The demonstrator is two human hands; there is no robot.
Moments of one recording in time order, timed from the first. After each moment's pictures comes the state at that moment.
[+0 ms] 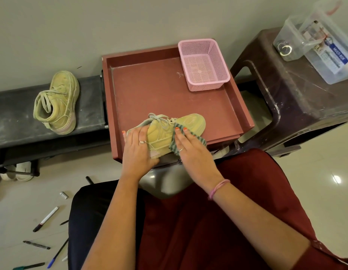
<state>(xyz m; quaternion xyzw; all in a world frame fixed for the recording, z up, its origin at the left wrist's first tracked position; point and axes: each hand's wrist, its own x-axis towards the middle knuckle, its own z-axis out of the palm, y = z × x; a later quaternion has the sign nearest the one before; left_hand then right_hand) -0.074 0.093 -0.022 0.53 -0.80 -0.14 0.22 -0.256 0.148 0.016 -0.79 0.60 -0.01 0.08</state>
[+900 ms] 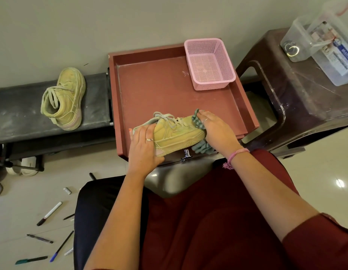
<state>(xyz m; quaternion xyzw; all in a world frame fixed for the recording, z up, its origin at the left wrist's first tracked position) -0.078 0.094 -0.024 0.54 -0.80 -0.13 0.22 -0.316 0.087 0.023 -0.71 0.69 -0.07 0.14</state>
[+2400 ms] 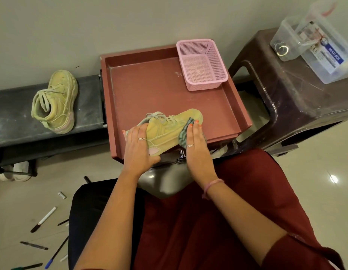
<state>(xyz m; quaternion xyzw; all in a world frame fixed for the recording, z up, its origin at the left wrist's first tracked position) -0.080 0.090 -0.024 0.55 -0.78 -0.20 0.23 -0.265 0.148 -0.023 -0.69 0.72 -0.10 0.06</state>
